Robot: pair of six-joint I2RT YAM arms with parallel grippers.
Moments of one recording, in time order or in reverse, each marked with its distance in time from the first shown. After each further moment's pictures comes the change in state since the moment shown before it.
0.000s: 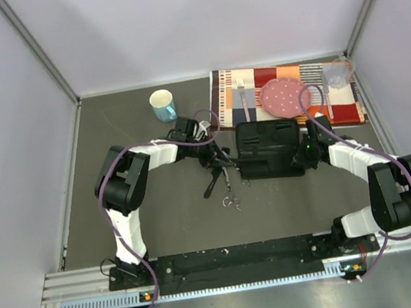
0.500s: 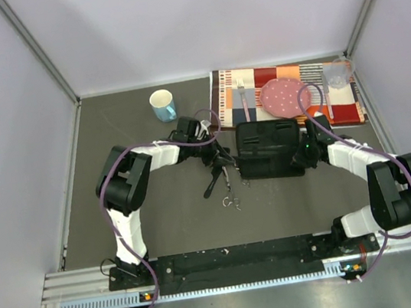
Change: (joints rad) left arm -0.018 0.002 -0.016 0.084 -0.022 -0.108; right arm 0.007 0.011 0.006 0.010 0.014 0.000
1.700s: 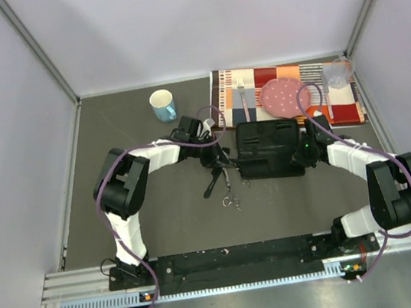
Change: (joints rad) left arm -0.018 -0.040 0.032 -0.136 -0.082 0.282; right arm 0.006 0.005 0.000 0.021 0.009 -0.001
